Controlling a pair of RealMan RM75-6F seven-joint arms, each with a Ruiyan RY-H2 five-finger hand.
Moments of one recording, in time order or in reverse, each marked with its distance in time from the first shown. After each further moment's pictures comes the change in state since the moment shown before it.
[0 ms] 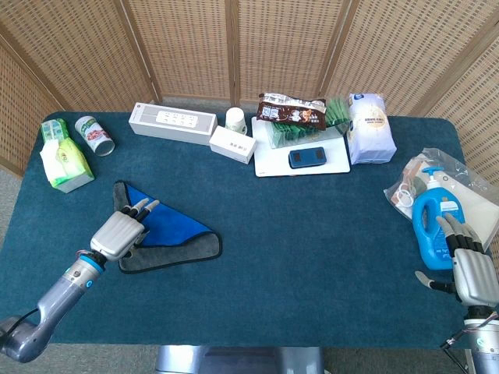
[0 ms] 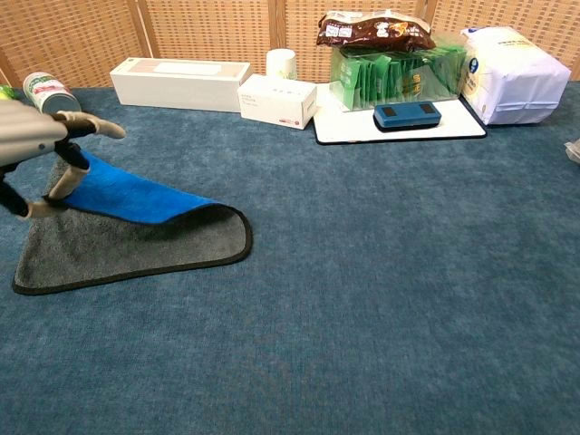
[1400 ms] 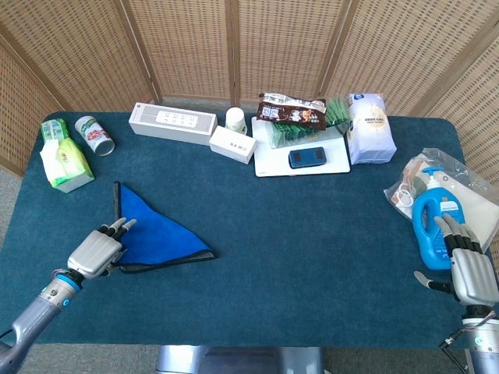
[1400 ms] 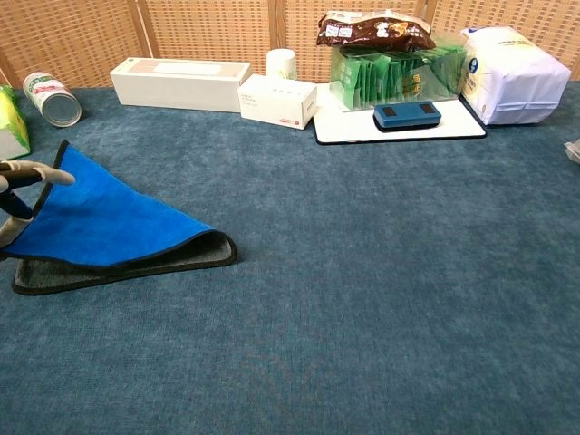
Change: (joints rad) left arm 0.119 0.009 0.071 0.109 0.095 0.015 -0.081; right arm 0.005 -0.006 -0.002 0.002 0.005 -0.005 -0.013
